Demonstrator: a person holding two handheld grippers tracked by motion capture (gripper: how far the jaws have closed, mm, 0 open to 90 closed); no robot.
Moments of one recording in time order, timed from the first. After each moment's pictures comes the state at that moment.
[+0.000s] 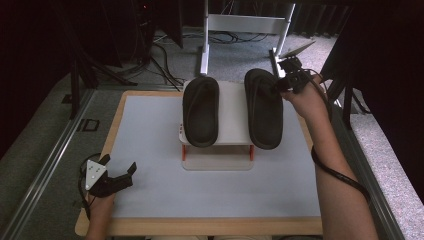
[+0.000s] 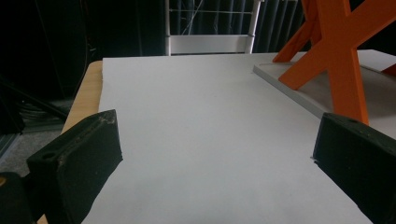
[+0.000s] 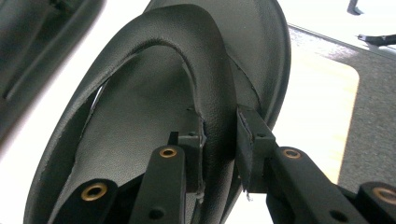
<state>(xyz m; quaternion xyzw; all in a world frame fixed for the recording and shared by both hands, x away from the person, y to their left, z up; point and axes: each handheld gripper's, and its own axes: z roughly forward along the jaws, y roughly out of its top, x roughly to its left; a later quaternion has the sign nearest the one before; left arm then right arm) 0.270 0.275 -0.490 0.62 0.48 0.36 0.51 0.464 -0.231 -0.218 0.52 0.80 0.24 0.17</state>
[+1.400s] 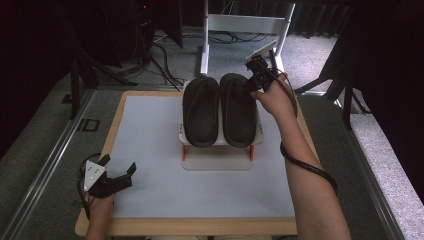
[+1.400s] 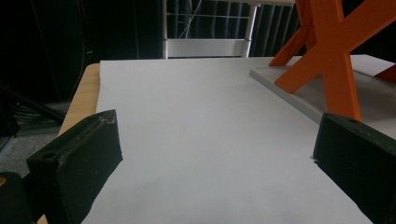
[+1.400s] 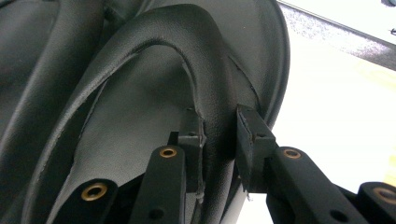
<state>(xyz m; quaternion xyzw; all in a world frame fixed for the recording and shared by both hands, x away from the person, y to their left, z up) 0.268 0.276 -0.490 0.61 0.48 0.36 0.52 0.490 -0.160 -0.240 0.52 0.82 0.22 0.14</state>
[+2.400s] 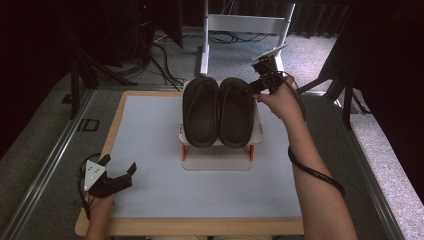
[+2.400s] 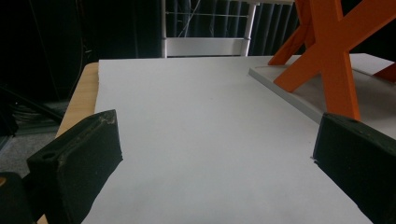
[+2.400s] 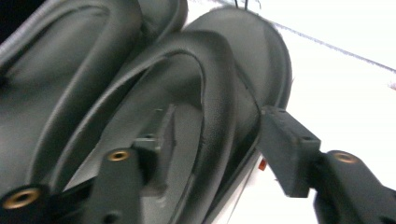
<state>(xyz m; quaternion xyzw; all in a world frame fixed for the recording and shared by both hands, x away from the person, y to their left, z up) 0.269 0.276 -0.490 0.61 0.48 0.35 0.52 0.471 -0.178 -0.235 0.48 0.82 0.29 0.13</state>
